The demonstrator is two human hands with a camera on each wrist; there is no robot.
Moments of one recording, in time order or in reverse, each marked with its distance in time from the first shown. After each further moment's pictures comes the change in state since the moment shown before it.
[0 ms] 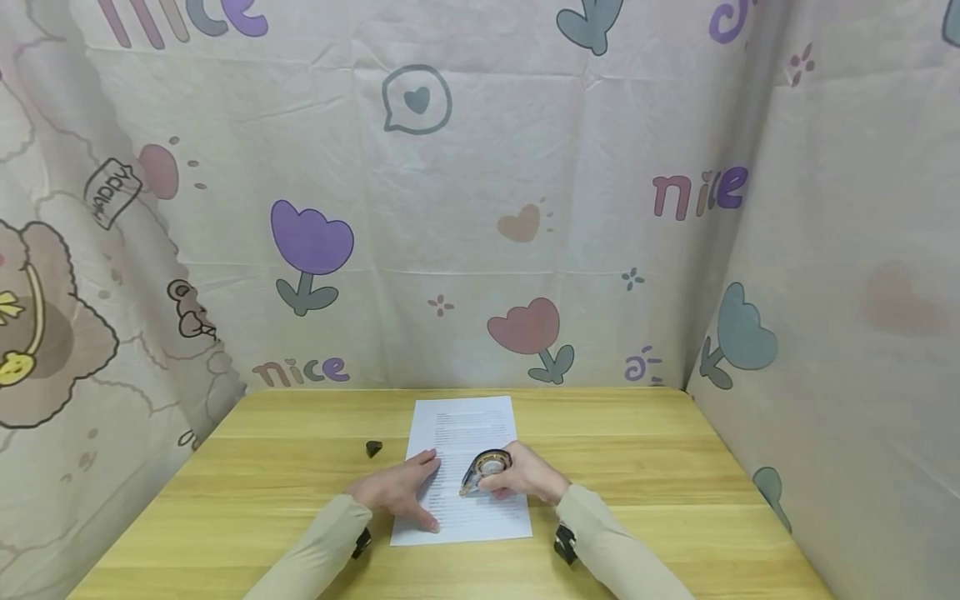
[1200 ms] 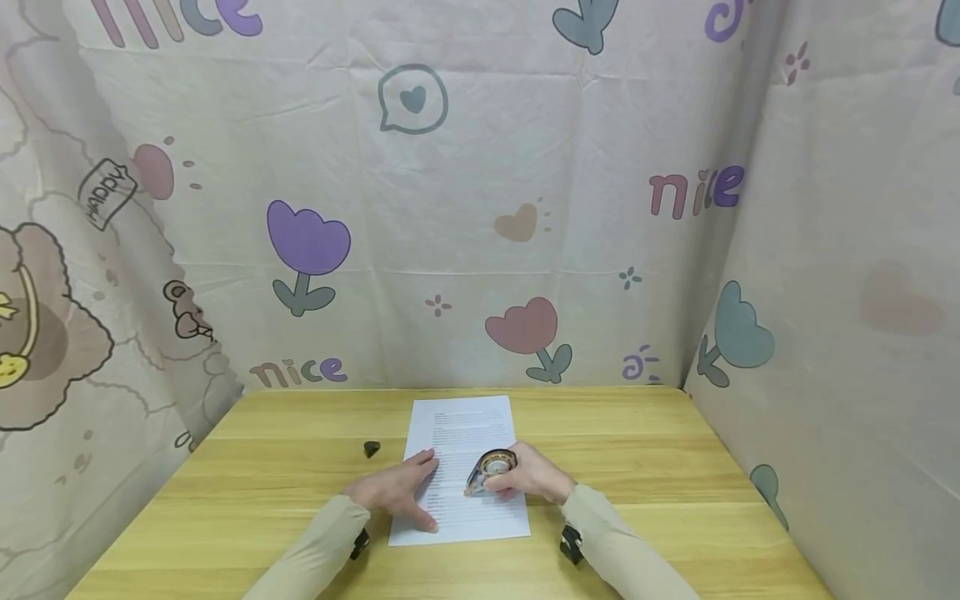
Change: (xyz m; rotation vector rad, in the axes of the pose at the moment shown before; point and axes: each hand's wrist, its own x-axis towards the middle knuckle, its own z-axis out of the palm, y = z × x) left_hand 0.000 0.000 0.001 0.006 0.014 0.029; right_hand -0.006 0.005 -0.008 0.036 0.011 0.032
